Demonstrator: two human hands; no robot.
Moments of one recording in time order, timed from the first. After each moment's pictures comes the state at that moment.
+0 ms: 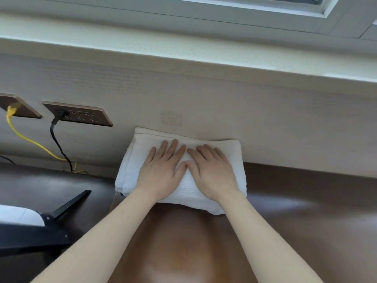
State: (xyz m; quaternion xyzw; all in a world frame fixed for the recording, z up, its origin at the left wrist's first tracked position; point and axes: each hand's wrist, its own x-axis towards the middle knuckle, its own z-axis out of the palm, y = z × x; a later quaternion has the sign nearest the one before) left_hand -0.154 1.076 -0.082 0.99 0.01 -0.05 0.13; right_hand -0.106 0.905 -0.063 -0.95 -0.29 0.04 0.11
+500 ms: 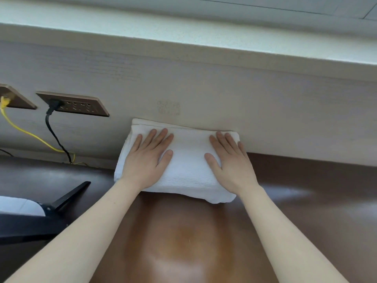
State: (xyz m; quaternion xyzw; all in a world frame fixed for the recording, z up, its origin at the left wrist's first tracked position) left_hand -0.163 1.106 -0.087 0.99 0.02 -0.01 0.14; right_hand -0.103 0.855 -0.076 -0.96 -0.22 0.07 0.15
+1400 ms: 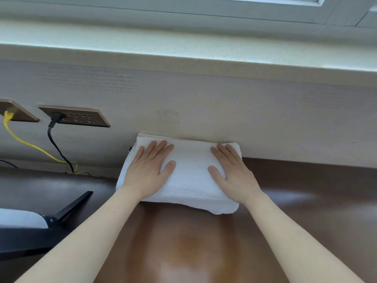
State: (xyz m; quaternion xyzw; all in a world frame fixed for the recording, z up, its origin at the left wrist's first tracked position) left_hand -0.160 1.109 -0.087 0.98 0.03 -0.07 0.16; right_hand -0.102 0.843 -0.083 -0.95 -0.21 0.11 0.21
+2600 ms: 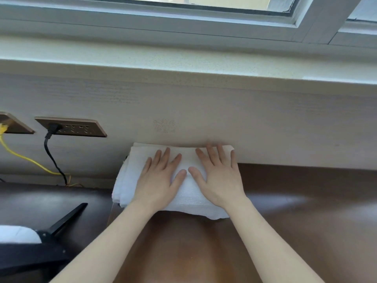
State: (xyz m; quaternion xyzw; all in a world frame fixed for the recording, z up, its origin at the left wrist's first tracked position) left_hand -0.166 1.070 -0.071 0.98 0.02 -0.05 0.18; right_hand -0.116 0.882 -0.060 -0.98 -0.20 0.04 0.08
